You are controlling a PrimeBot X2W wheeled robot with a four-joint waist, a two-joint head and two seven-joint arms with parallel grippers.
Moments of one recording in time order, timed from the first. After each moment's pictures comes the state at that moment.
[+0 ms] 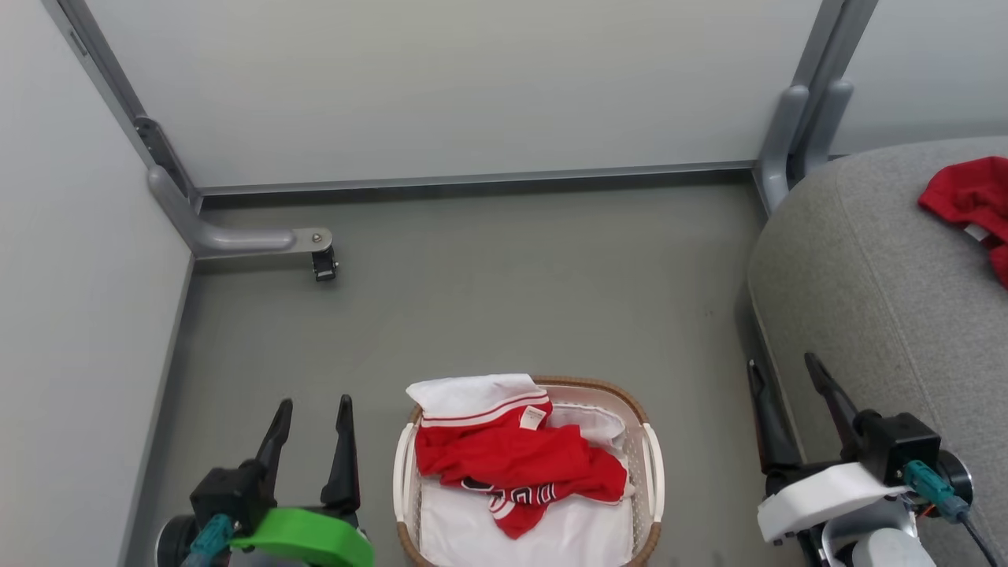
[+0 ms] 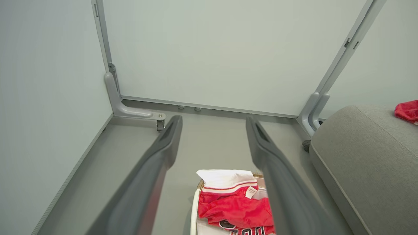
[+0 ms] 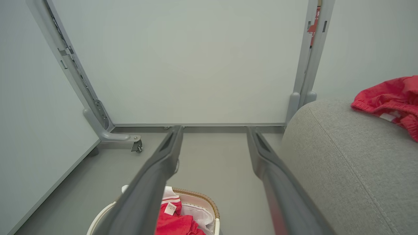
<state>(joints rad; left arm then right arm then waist) -0.01 0.07 -0.17 0.27 -0.32 -0.07 -0.26 -0.04 -0.05 0.03 0.19 0.18 0.13 -0.26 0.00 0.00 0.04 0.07</state>
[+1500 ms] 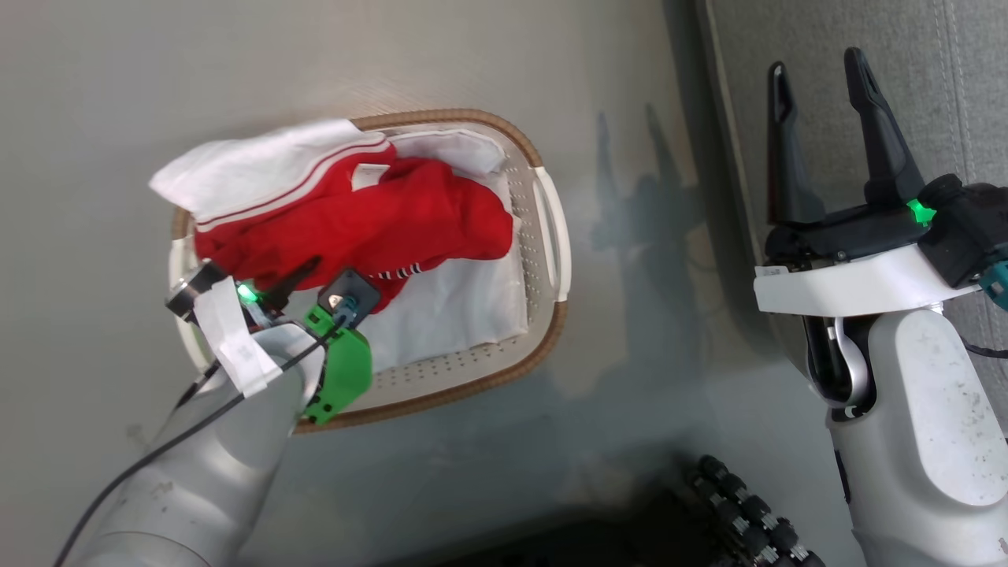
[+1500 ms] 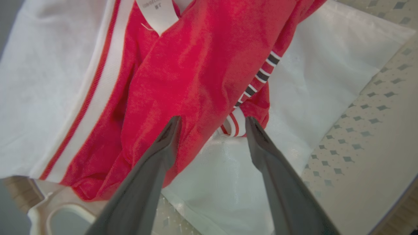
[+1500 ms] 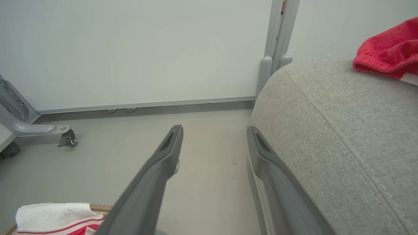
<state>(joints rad) -0.81 0.16 -0.68 1.10 0.07 -0.10 -0.10 -0.46 -0.05 0.06 0.00 0.21 0.13 -0.26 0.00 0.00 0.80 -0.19</state>
